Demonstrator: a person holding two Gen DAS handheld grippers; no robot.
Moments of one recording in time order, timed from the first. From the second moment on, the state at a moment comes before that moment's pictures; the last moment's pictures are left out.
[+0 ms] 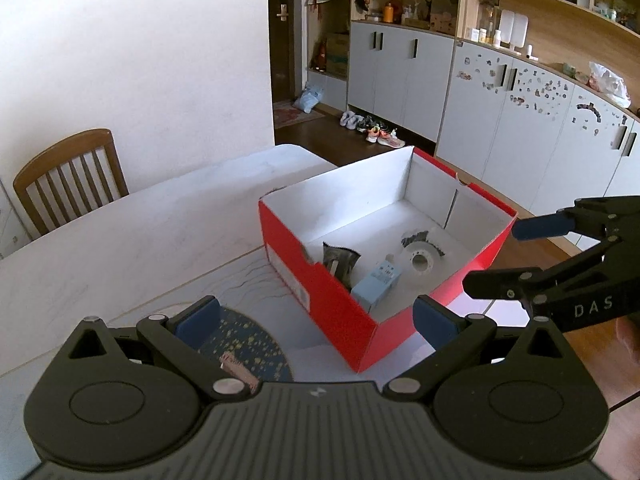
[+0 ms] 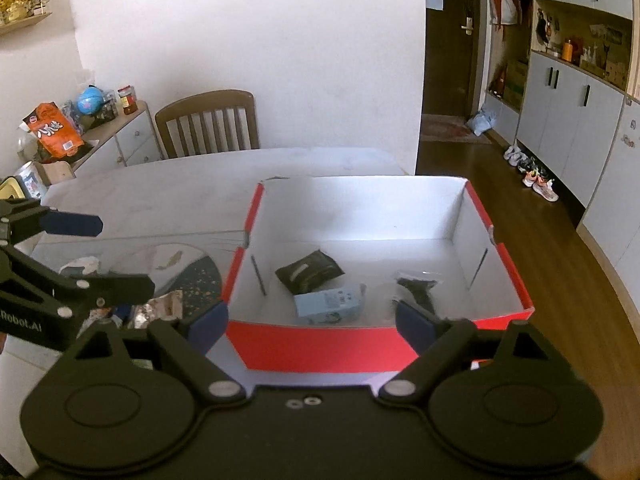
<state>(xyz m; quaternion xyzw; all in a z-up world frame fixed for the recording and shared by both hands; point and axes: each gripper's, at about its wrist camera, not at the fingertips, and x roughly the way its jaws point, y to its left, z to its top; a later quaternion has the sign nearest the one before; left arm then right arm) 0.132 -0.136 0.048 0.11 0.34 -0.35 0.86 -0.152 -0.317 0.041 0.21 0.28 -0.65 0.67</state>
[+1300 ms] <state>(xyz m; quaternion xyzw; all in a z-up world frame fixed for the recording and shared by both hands) 0.143 0.021 0.004 0.05 0.36 -0.25 0.90 -0.022 -0.322 0.001 0.18 0.31 -0.60 0.72</state>
